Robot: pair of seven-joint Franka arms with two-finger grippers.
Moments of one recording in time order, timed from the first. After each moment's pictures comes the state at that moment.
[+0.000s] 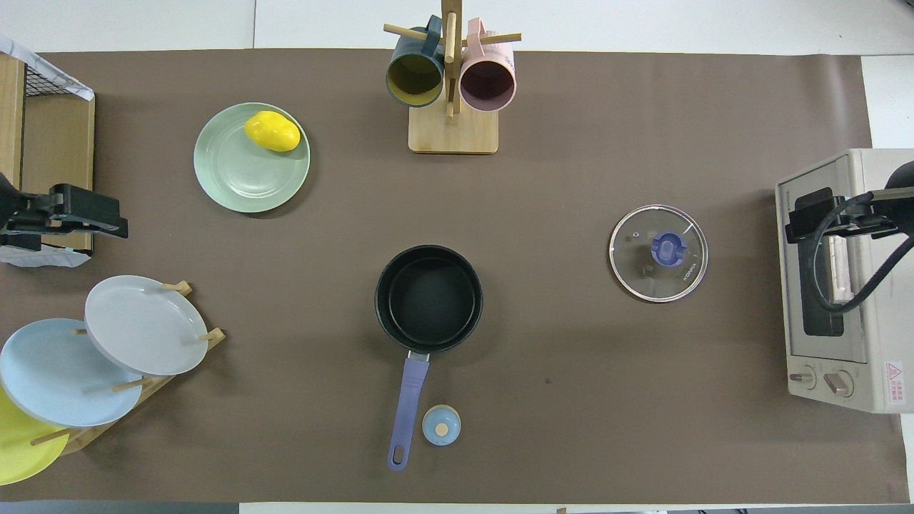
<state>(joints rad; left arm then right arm) -0.09 -0.02 -0.03 -1.55 -0.03 1.51 -0.22 0.03 -0.03 -0.04 -1.62 -0.02 1.54 -0.03</state>
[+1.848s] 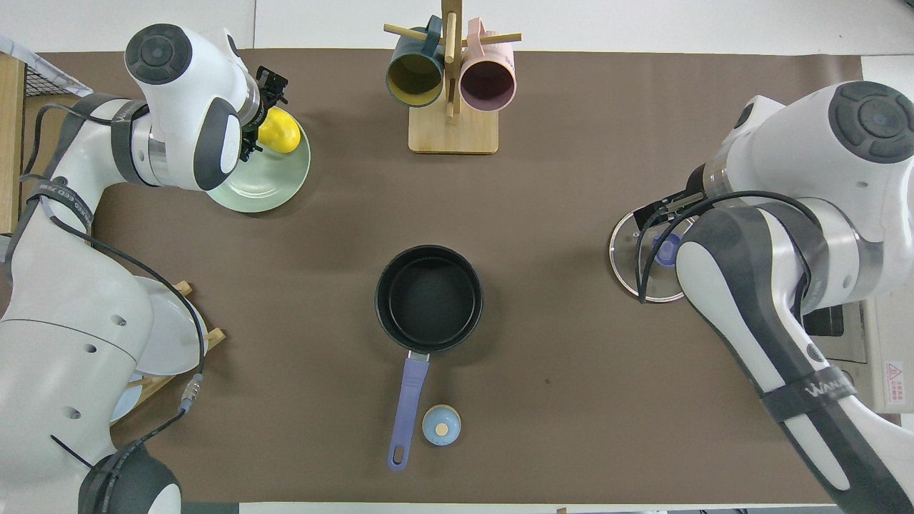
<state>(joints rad) -0.26 0.72 0.06 -1.32 0.01 2.22 -1.22 0.08 0.15 0.06 -1.88 0.00 2.05 -0.16</state>
